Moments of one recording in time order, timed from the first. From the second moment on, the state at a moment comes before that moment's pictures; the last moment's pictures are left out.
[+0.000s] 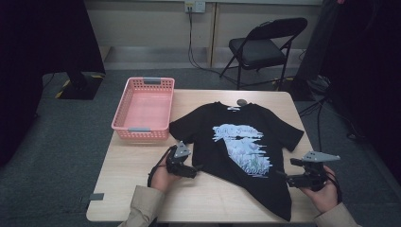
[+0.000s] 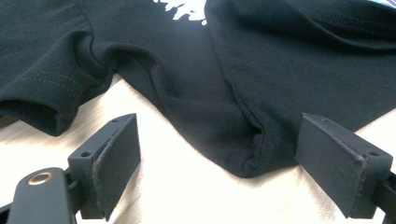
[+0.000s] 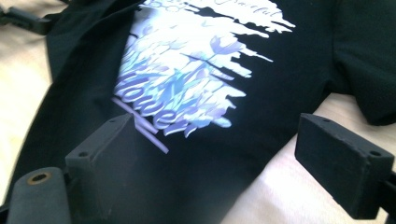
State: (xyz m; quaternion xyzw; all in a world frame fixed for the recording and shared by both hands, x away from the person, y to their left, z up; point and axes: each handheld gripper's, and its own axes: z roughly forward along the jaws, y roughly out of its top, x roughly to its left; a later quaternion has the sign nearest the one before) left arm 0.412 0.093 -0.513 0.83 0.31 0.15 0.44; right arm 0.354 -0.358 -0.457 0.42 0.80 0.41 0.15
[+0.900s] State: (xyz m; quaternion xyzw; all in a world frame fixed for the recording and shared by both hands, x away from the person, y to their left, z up) left arm 0.412 0.093 -0.513 0.83 0.30 0.15 0.44; right arm 0.405 -0.349 -0.497 0.43 0.81 0.35 0.19
